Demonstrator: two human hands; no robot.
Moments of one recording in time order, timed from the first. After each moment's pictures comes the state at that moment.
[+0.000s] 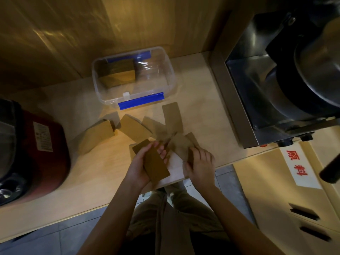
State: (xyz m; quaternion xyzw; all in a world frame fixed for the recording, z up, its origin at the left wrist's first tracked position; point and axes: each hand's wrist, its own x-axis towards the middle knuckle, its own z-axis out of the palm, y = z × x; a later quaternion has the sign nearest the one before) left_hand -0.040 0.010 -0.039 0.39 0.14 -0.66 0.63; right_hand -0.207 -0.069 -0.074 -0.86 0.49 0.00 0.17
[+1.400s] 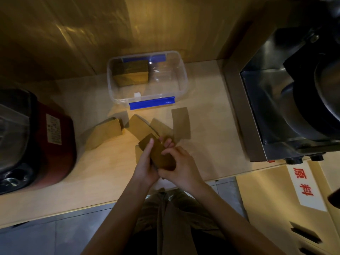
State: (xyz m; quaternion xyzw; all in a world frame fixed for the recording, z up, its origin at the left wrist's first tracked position) left_hand -0.042 0.002 -0.024 0.35 0.14 -0.60 0.71; right_hand -0.141 -0.065 0.004 -0.82 0.35 0.02 0.46
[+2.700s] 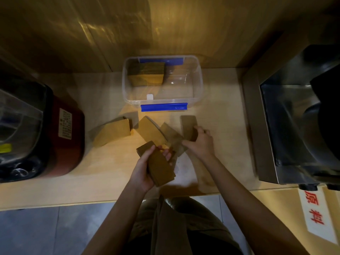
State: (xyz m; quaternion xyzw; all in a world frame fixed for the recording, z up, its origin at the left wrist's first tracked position) left_hand -0.027 0.012 -0.032 0.36 0.25 -0.58 0.68; right_hand -0.100 -0.163 -0.049 -0.77 0.50 0.08 0.39
